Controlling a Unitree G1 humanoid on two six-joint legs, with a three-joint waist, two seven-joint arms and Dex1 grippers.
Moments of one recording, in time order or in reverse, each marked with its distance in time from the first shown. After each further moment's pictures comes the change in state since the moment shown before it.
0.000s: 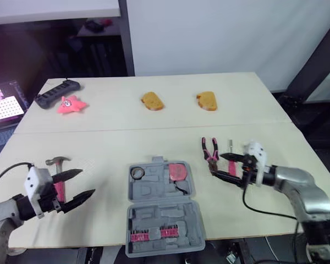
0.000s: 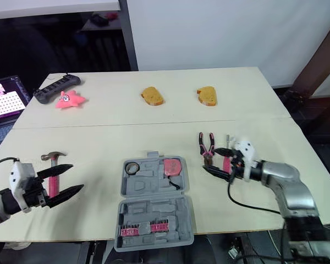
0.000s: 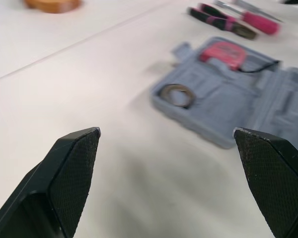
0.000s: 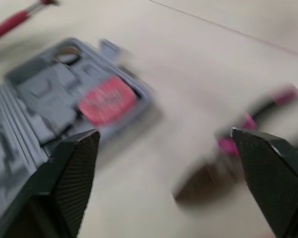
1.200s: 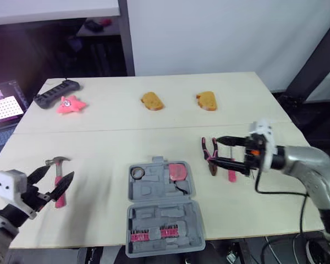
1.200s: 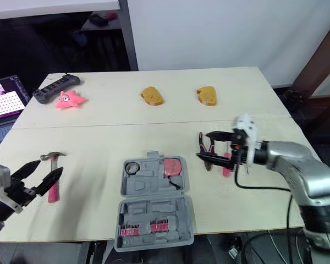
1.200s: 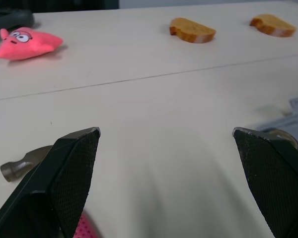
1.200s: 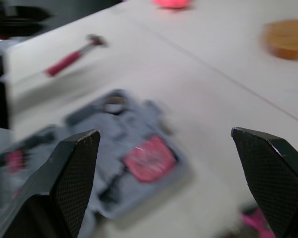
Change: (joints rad) left arm 0.101 -0.208 0.118 -0.326 -0.074 0.219 0.516; right arm -0.273 -0.137 0.116 -0.296 0.257 0.358 0.006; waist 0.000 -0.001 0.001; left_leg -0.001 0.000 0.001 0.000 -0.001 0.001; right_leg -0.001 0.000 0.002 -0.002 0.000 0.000
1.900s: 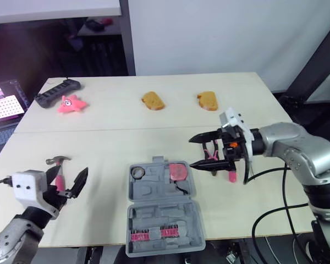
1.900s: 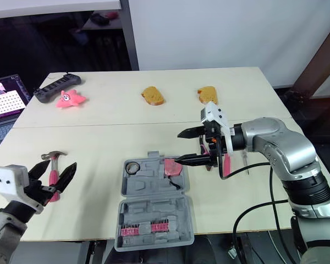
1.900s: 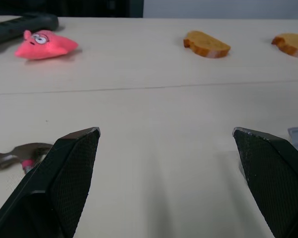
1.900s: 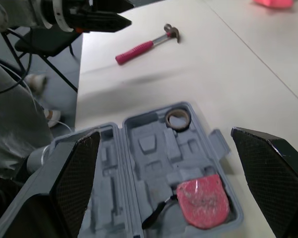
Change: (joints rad) left arm 0.034 -0.081 -0.084 -0.251 0.008 0.113 0.206; right arm -0.176 -0.020 0.151 -0.030 -0.009 0.104 0.093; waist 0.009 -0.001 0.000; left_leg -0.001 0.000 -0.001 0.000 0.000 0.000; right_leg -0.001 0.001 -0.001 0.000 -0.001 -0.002
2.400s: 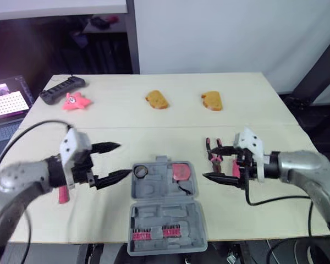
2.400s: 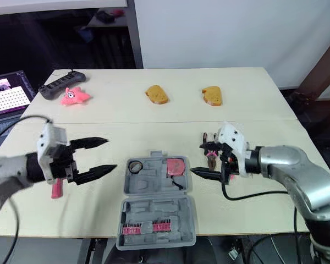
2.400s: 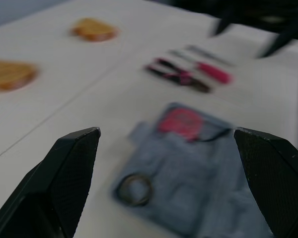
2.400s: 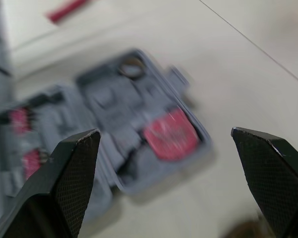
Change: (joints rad) left arm -0.609 0.556 -0.296 0.087 -0.216 0.227 -0.600; right arm 0.464 -0.027 -0.242 -0.327 -0.057 0.064 -0.330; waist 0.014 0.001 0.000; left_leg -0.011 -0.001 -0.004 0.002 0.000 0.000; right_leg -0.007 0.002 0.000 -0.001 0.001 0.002
